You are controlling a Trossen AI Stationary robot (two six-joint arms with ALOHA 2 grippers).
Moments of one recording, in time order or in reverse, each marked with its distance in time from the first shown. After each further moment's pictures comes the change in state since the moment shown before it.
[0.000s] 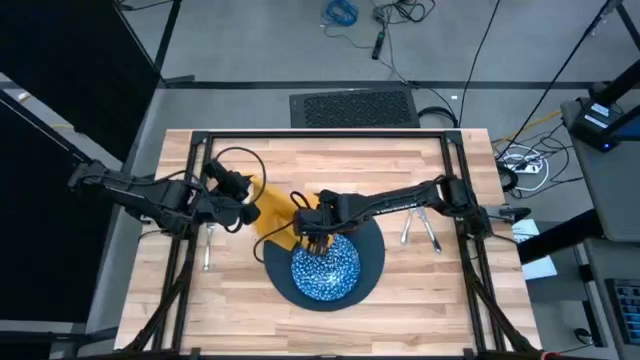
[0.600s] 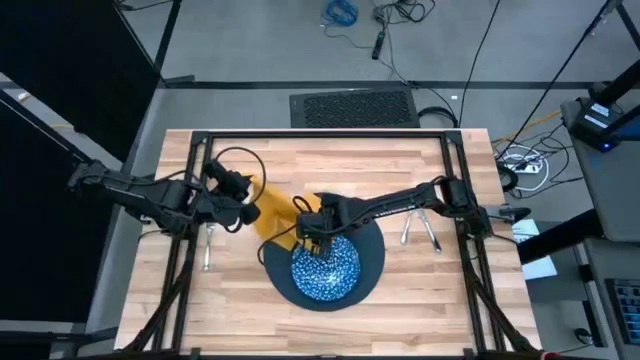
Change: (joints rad) left arm 0.000 0.000 0.000 0.000 0.001 -0.002; right arm -0.004 0.000 -0.088 0.062 0.002 -0.035
